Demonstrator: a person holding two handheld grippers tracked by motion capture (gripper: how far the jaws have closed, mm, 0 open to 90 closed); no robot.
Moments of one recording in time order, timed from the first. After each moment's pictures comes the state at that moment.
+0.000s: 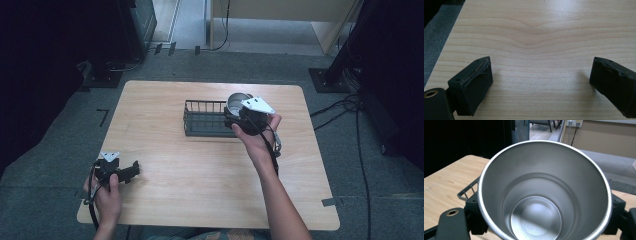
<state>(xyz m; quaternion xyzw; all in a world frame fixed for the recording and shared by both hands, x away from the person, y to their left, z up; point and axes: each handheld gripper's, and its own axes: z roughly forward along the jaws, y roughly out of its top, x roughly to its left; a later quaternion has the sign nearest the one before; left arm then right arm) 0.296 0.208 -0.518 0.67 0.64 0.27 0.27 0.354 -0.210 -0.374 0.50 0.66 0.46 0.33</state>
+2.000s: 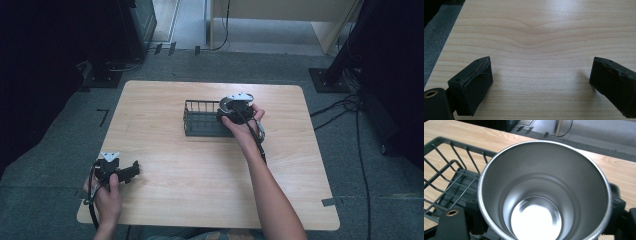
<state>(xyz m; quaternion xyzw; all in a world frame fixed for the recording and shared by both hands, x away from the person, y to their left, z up) 0.296 0.208 -0.518 0.67 0.64 0.27 0.27 0.433 -0.192 -0.438 0.54 0.70 0.36 0.27</state>
